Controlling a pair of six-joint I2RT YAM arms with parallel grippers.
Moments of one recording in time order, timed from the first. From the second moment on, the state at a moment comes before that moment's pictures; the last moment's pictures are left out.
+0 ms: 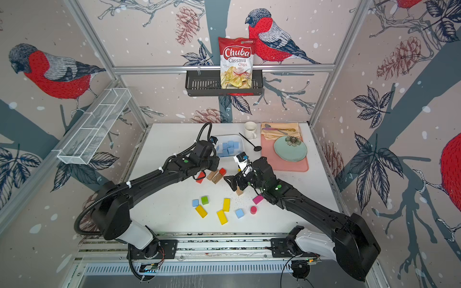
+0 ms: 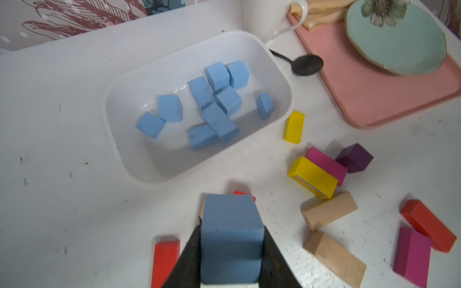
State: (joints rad) left arm -0.69 1.61 1.22 -0.35 -0.16 -0.24; right arm 0.75 1.13 0.66 0.04 -0.24 0.10
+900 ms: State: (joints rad) left arm -0.57 2.05 1.58 -0.33 -0.05 -0.34; right arm 0.75 1.17 0.66 0.03 -0.20 0.10
